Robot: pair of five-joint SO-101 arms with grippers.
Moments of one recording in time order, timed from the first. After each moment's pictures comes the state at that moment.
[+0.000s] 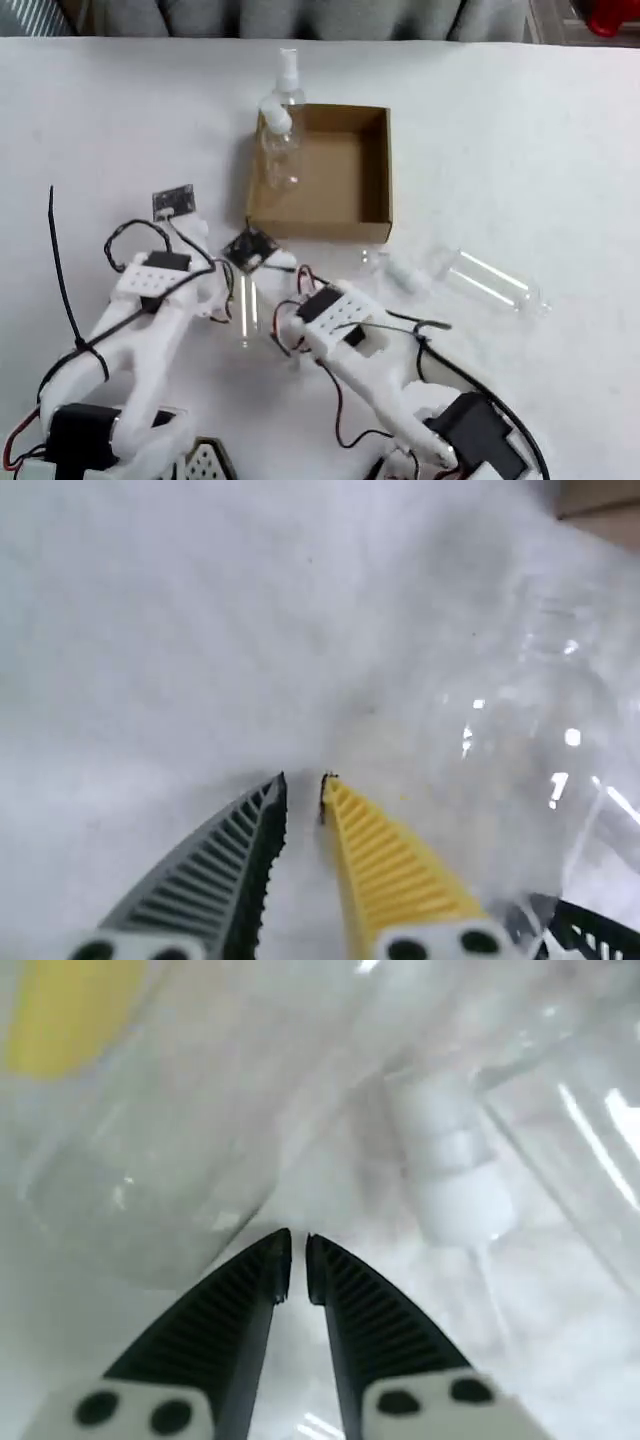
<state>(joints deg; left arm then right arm) 1.8 -18.1 57.7 50.6 26.8 -45.6 -11.8 52.1 41.2 5.3</state>
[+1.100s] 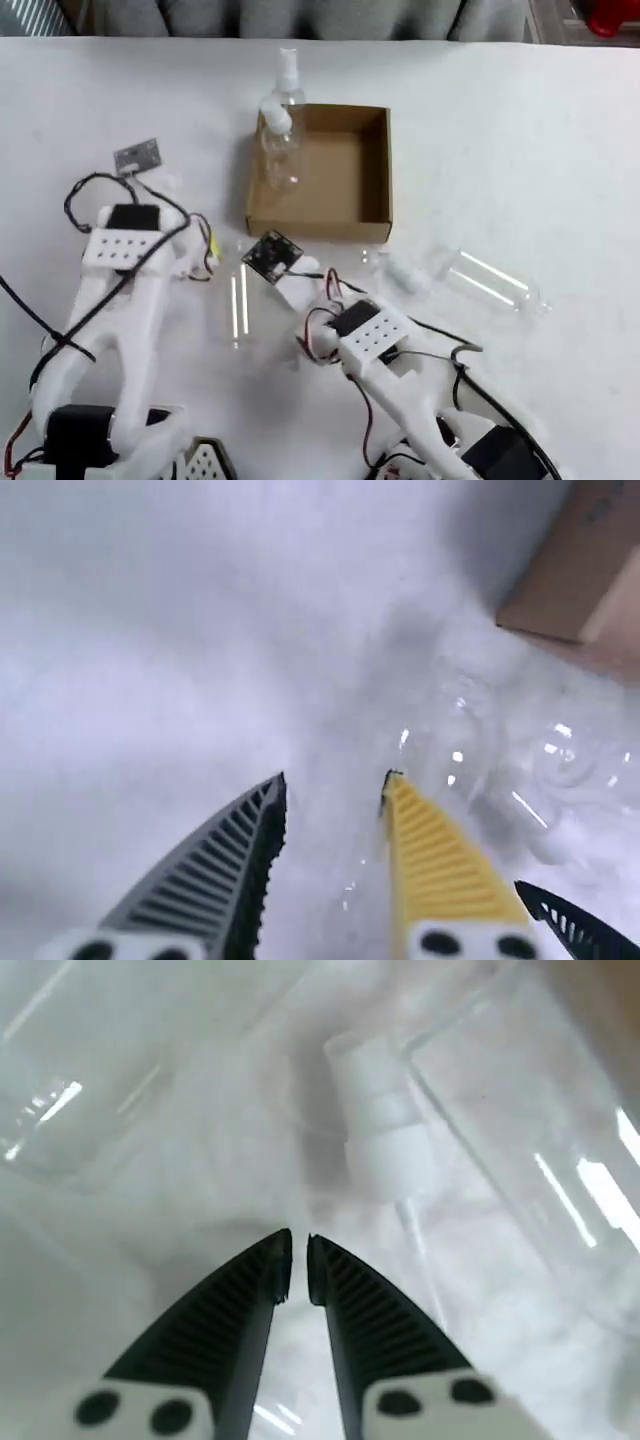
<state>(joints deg) -2.0 -18.1 35.6 72.0 27.1 -40.3 -23.6 62.8 36.0 14.2</state>
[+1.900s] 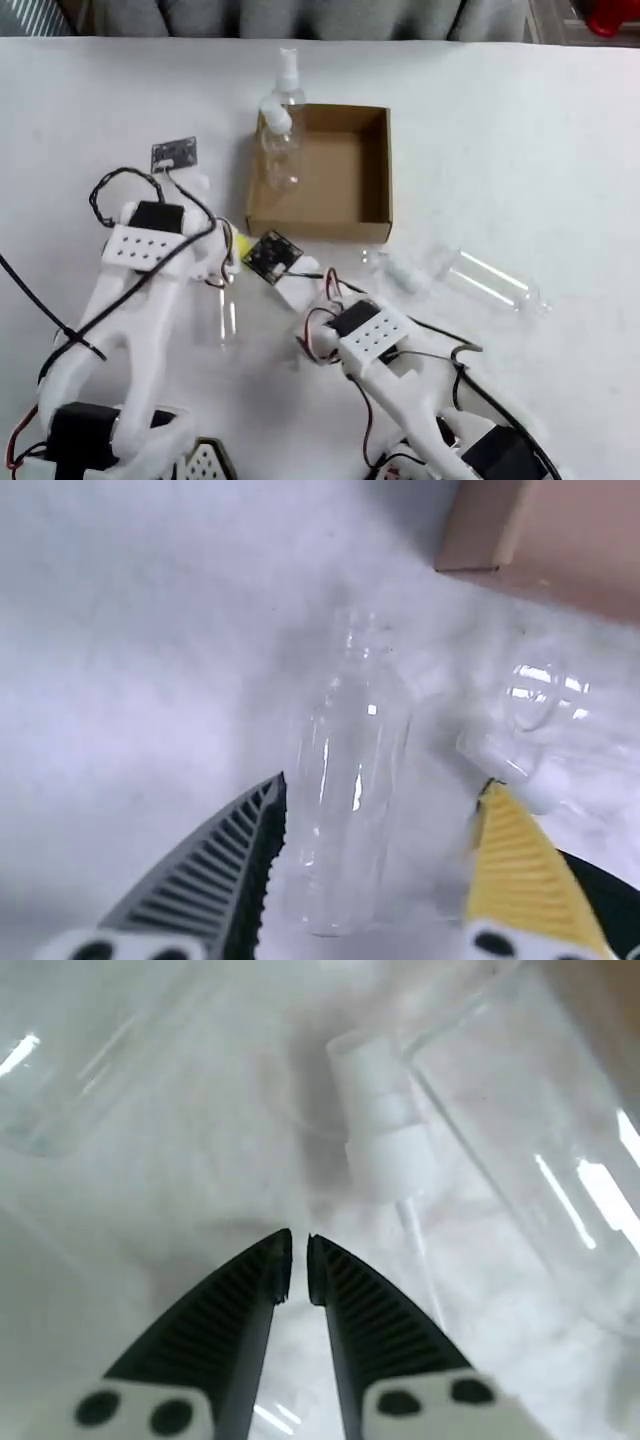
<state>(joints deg) 2.9 -18.1 35.1 73.0 23.8 -40.3 -23.6 62.8 36.0 14.5</state>
